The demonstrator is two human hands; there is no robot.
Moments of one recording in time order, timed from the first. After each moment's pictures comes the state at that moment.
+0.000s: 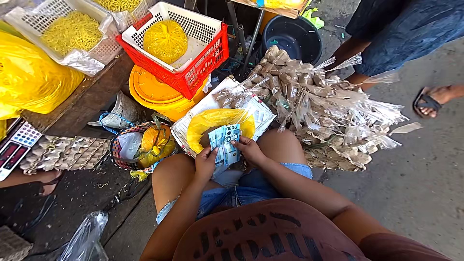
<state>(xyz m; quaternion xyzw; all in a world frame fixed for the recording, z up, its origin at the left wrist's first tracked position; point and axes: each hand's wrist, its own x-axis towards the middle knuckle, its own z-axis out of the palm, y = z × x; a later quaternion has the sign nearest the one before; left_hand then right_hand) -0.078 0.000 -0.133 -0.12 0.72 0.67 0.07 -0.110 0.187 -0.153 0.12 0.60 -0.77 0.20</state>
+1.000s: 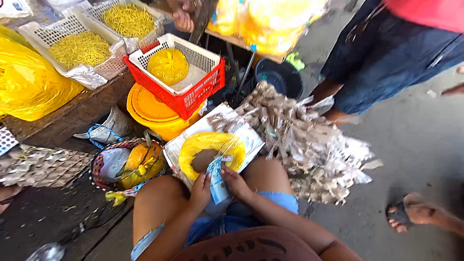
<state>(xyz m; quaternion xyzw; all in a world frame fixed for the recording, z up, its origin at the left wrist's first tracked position) -0.070 0.013 -0.126 -0.04 0.79 0.60 0.09 -0.091 0.172 -0.116 0.07 0.65 -0.71 0.24</state>
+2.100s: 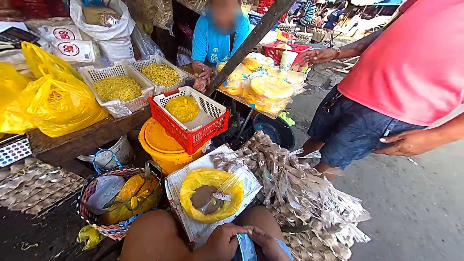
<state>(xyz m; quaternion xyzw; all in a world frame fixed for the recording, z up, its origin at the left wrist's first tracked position) -0.053 0.047 -0.087 0.24 0.78 0.56 0.18 -0.030 0.254 -0.105 0.14 0.54 -0.79 0.25</state>
